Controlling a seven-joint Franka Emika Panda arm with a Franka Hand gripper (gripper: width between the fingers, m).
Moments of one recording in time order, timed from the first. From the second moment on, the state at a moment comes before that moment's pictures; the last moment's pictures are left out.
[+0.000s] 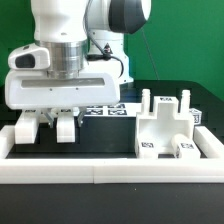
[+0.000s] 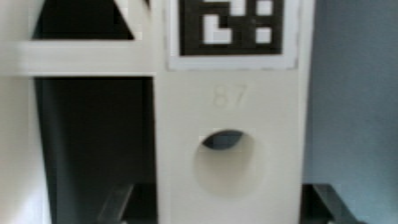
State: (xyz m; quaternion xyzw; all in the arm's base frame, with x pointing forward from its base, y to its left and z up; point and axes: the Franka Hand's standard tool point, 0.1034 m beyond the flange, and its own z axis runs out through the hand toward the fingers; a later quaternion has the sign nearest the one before) arm 0.514 -0.104 0.038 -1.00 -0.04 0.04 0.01
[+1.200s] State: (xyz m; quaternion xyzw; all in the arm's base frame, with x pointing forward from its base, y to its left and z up) arm 0.543 -0.060 0.096 -1.00 0.03 0.02 0.03
